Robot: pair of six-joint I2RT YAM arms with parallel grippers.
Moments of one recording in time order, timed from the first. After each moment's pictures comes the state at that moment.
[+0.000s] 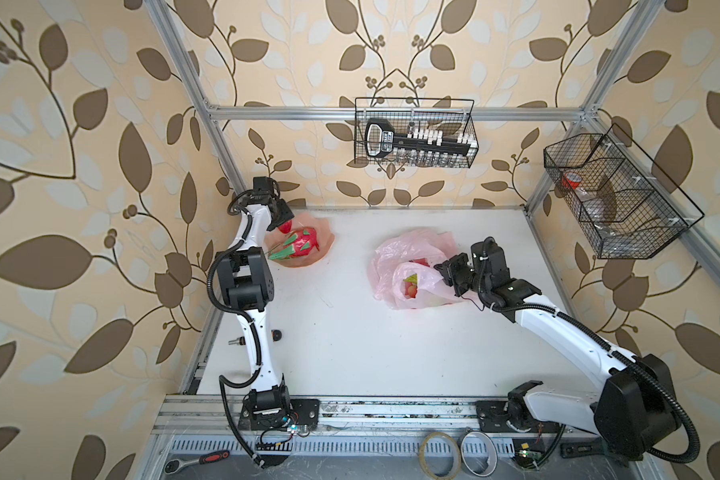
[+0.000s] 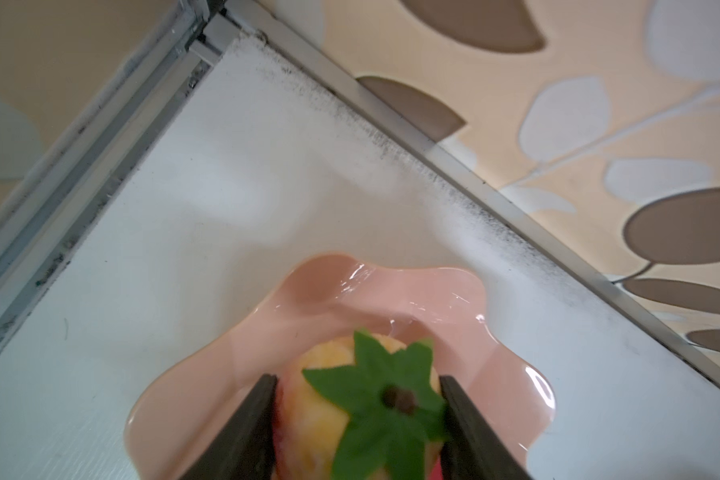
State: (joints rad) left arm 0.19 2.22 2.07 -0.71 0.08 -0.46; right arm 0.38 1.25 0.86 -0.20 -0.16 1.47
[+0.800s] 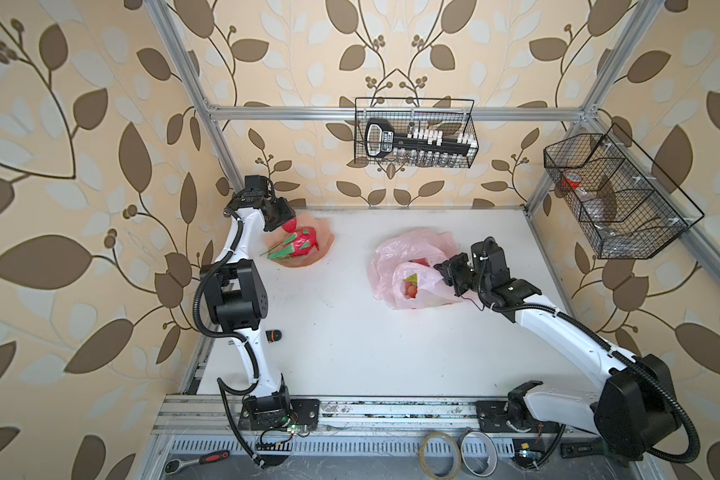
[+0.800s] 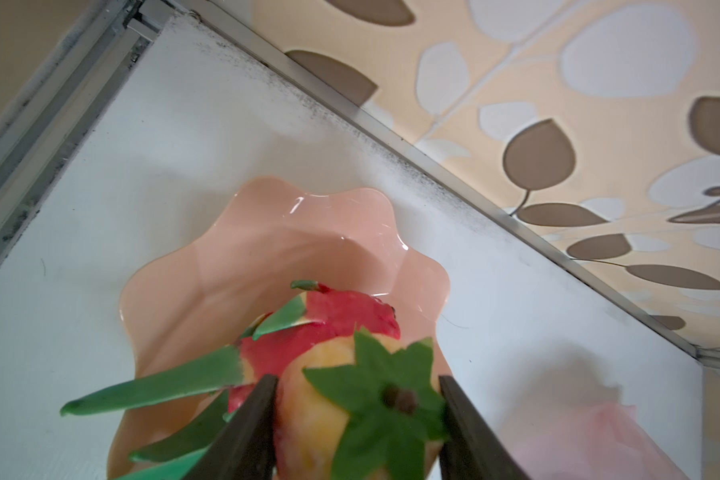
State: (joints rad) left arm 0.19 1.96 1.83 -0.70 0.26 -0.44; right arm 0.38 1.25 0.86 -0.19 -0.16 1.47
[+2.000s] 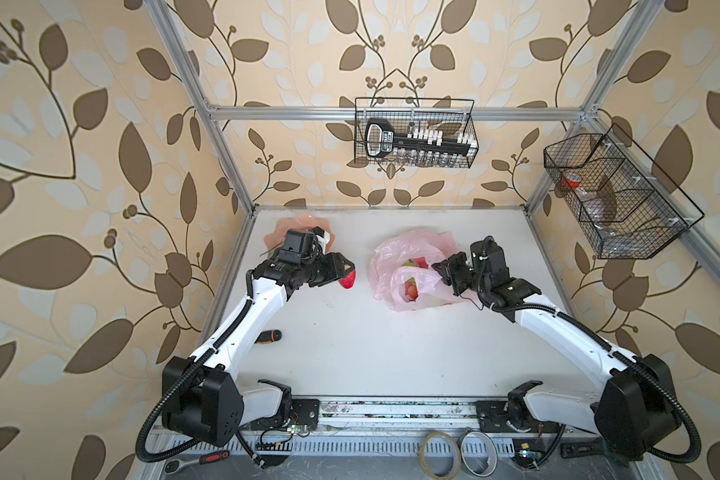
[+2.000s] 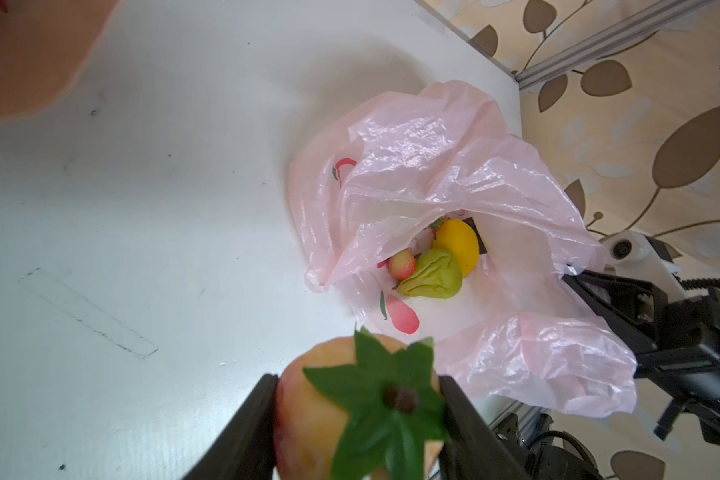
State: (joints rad) left arm -0.25 1.26 1.05 -0.56 0.46 -0.57; right arm 0.40 1.25 0.87 -0.19 -0.18 1.46
